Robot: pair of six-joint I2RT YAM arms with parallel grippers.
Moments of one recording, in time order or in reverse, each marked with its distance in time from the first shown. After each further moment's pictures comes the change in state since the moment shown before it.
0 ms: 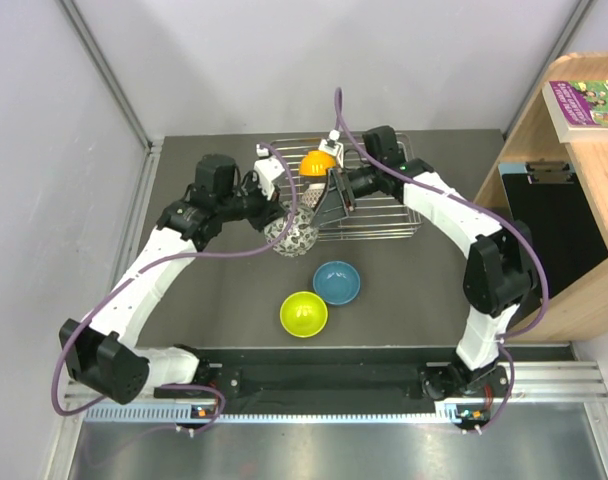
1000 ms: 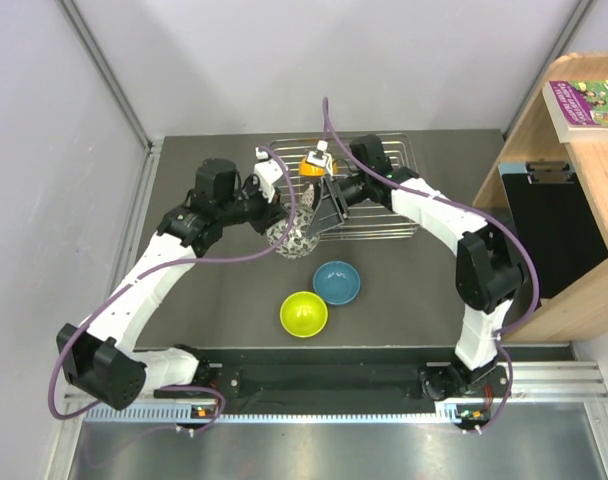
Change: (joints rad) left arm -0.025 -0.032 -0.040 0.051 -0.030 -0.040; right arm 0.050 0.047 -0.038 0.108 -0.121 0.103
